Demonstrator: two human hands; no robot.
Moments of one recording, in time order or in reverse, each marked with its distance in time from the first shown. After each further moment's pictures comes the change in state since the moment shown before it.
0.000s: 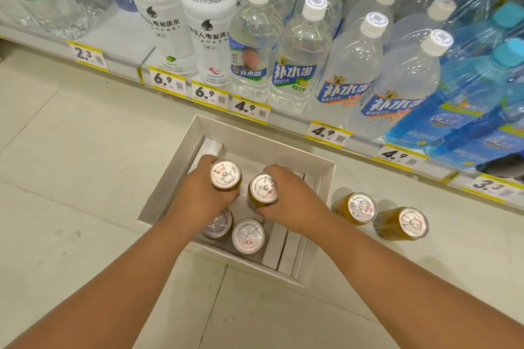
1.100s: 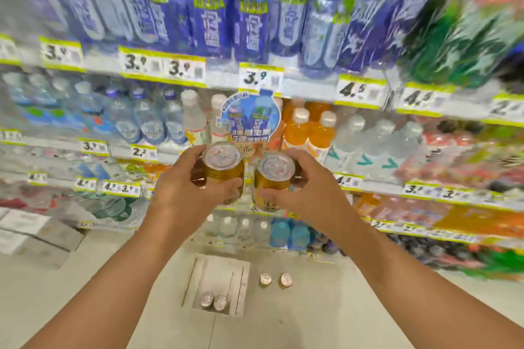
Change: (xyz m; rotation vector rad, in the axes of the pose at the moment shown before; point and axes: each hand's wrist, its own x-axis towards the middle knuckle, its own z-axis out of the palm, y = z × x) left_hand -0.305 0.638 -0.466 -0.318 0.083 0.373; right_hand -0.356 -0.406 -0.658 0.470 0.494 -0.087
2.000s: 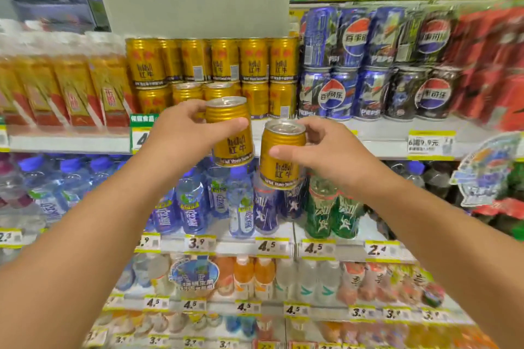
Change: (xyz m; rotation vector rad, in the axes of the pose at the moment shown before) left_hand 0.067 0.432 -0.014 -0.012 0.052 0.328; right_hand 0.063 -0.269 -0.311 0.056 0.122 -0.238
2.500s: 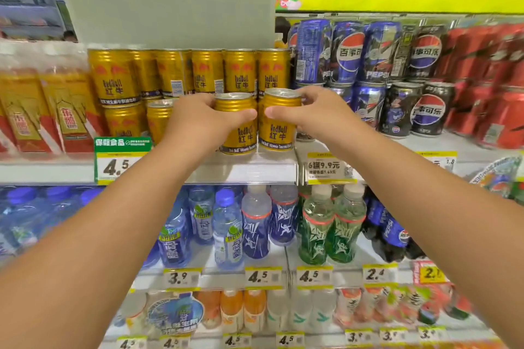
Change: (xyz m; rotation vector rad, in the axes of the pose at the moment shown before) left_hand 0.089 0.012 0.046 0.017 0.006 0.010; right_hand 0.098 -0.022 -0.023 -0.060 0.173 0.045
